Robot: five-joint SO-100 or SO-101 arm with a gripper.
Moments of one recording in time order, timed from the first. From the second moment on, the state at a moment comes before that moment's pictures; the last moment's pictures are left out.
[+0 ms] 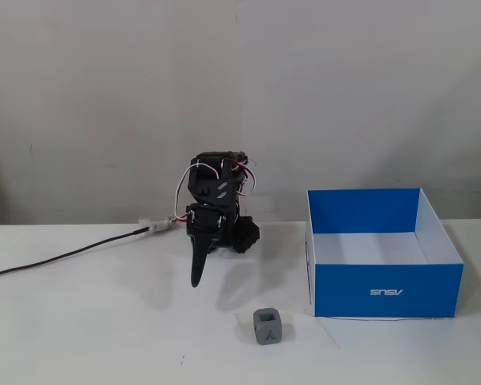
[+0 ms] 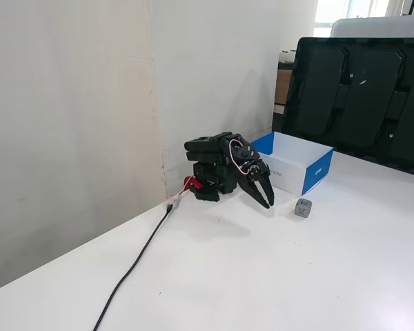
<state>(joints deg) 4.2 186.7 174.4 61.3 -4.2</state>
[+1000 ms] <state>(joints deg) -3.6 186.5 160.2 66.5 -4.2</state>
